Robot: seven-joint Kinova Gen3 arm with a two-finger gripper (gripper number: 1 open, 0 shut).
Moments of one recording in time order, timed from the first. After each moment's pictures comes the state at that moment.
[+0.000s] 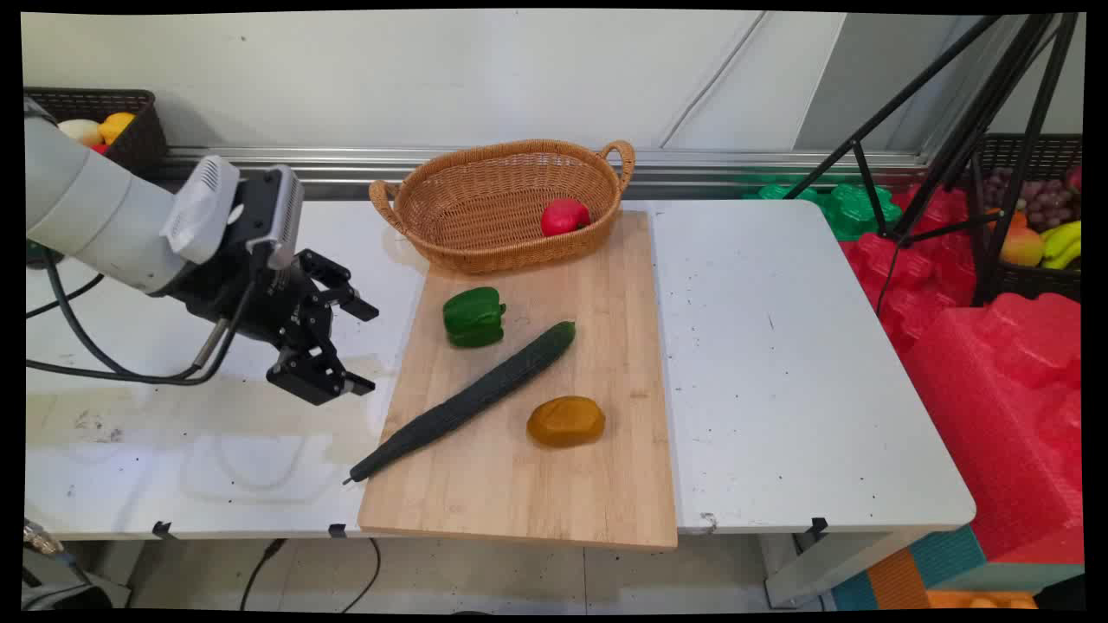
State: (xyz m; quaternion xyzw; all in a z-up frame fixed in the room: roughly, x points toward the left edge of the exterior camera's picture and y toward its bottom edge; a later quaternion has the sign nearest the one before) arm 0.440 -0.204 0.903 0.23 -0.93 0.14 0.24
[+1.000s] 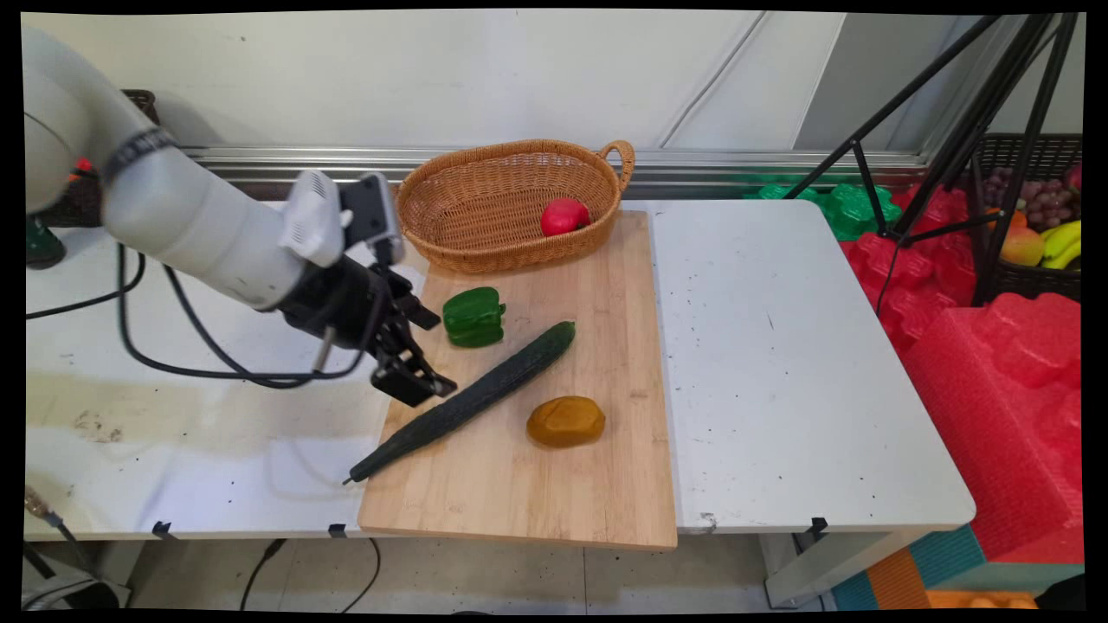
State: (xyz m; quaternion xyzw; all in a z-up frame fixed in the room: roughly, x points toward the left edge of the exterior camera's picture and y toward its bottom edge) arm 0.371 -0.232 0.886 0.32 -0.91 0.13 0.25
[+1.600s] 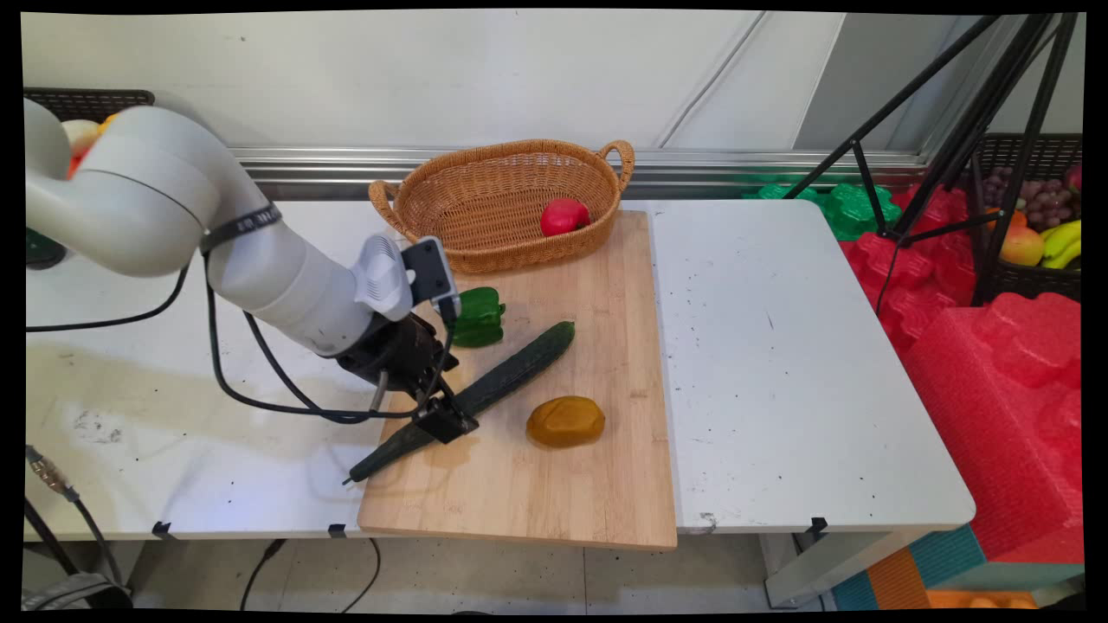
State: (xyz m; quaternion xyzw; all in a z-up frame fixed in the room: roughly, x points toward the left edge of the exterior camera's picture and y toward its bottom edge) arm 0.337 -0.249 0.826 0.34 -0.91 0.10 0.20
